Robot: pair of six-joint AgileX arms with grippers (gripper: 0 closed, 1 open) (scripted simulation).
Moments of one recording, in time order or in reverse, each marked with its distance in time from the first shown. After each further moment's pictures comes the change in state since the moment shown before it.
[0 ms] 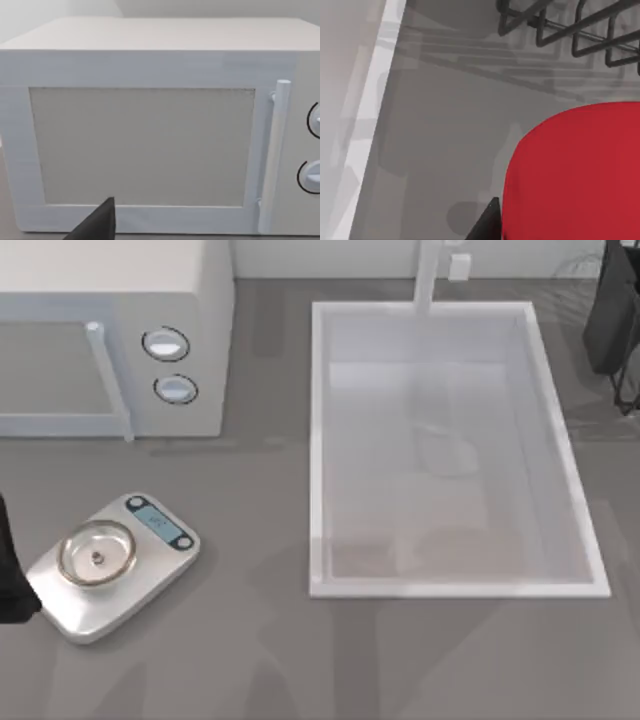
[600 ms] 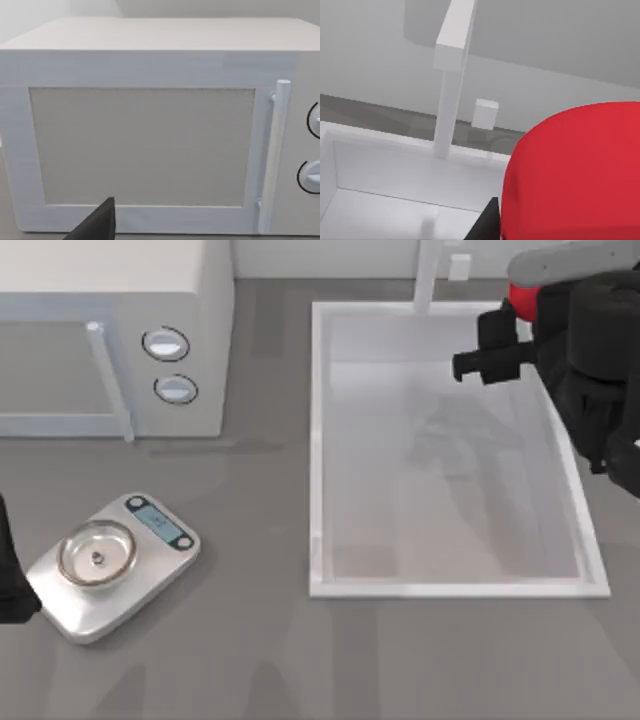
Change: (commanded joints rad) left arm 0.000 0.000 0.000 0.000 0.000 0.000; right arm 0.432 0.119 -0.153 0.925 0.312 0.199
